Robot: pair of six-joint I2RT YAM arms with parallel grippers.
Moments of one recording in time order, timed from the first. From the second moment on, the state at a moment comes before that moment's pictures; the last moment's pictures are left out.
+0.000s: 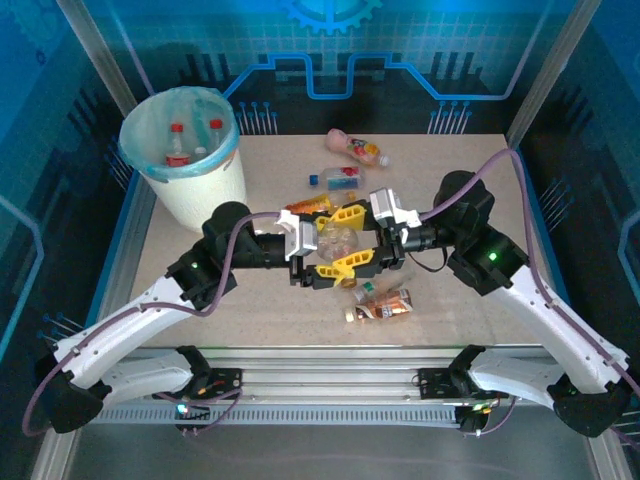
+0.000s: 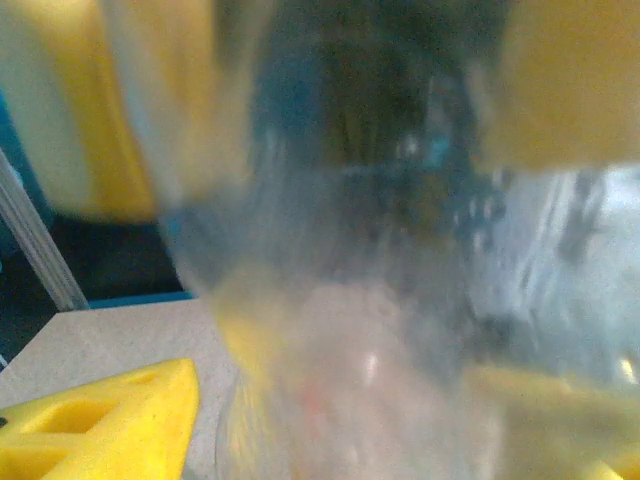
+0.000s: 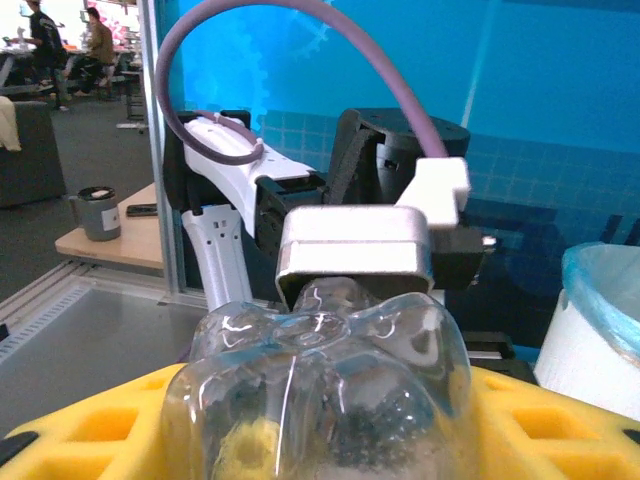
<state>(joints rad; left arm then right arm) -0.77 1.05 0.99 0.04 0.69 0.17 0.70 1.05 1.24 -0.22 -0.97 -0.13</state>
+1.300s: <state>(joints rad) -0.77 0.92 0.89 0.14 0.41 -0.02 0.73 0.98 1.14 -0.17 -0.62 -0.12</state>
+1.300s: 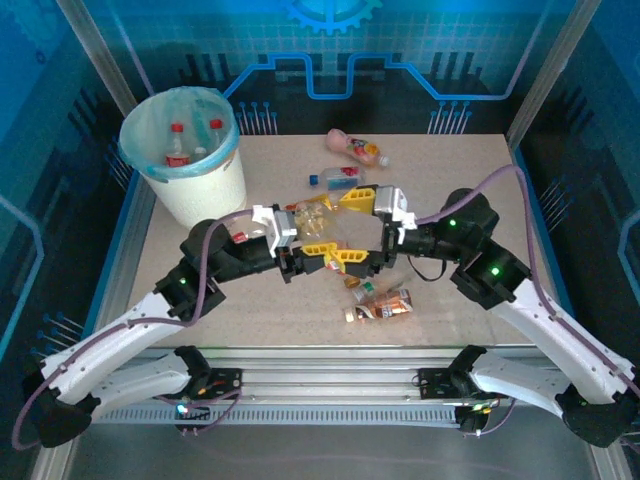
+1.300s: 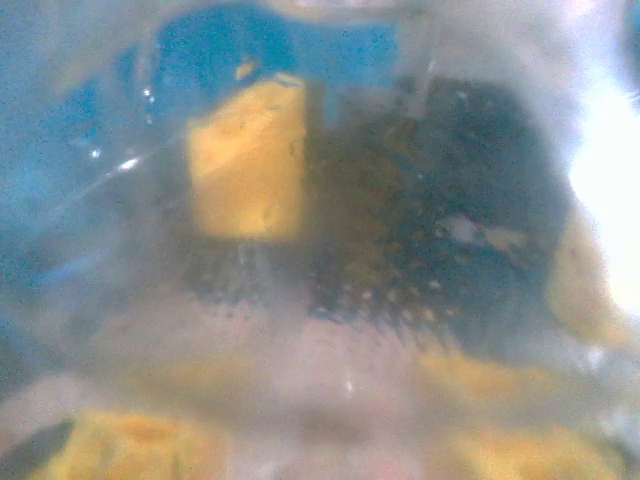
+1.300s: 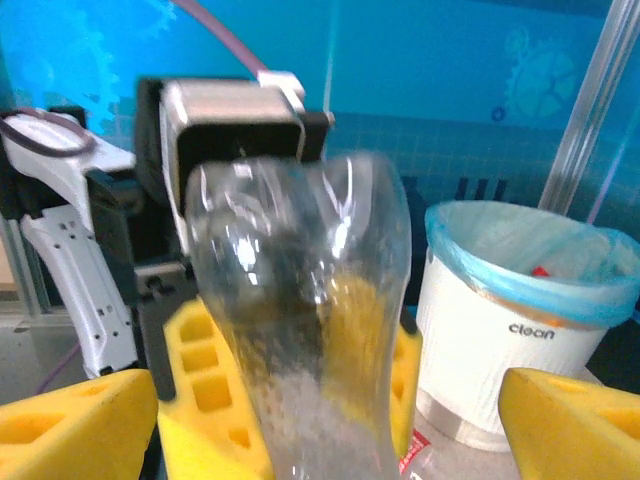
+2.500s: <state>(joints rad) 0.08 1.34 1.65 -0.28 -0.10 -0.18 0.91 1.33 1.31 -0.19 -0.52 -0.09</state>
